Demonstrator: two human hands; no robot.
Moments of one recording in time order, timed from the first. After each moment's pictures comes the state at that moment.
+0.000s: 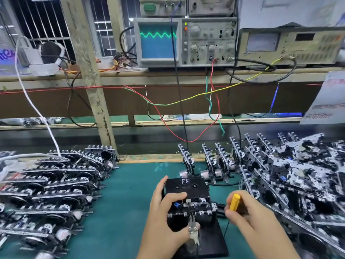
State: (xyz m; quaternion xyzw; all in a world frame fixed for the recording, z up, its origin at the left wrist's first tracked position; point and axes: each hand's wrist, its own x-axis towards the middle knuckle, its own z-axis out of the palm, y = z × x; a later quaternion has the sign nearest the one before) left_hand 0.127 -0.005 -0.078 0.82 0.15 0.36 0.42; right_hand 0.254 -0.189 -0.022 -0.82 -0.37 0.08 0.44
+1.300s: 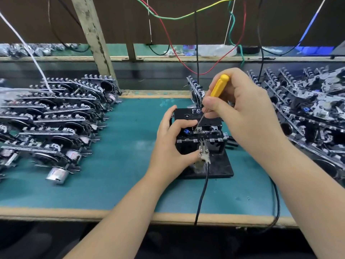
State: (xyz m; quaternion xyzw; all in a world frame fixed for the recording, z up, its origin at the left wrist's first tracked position) left_hand 0.127 -0.002 -0.078 0.82 0.15 0.34 0.43; right_hand 0.235 -0.122 0.031 -0.67 -0.49 0.02 0.55
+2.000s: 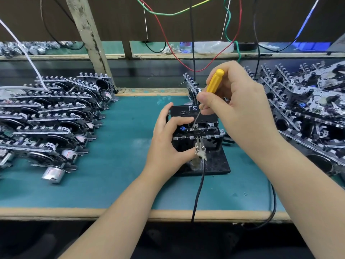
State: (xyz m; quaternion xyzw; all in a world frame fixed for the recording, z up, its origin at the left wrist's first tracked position) left_hand 0.126 -0.004 -0.076 0.82 0.15 0.35 0.42; right_hand 0.235 -0.122 0.029 -0.68 -0.50 -0.04 0.53
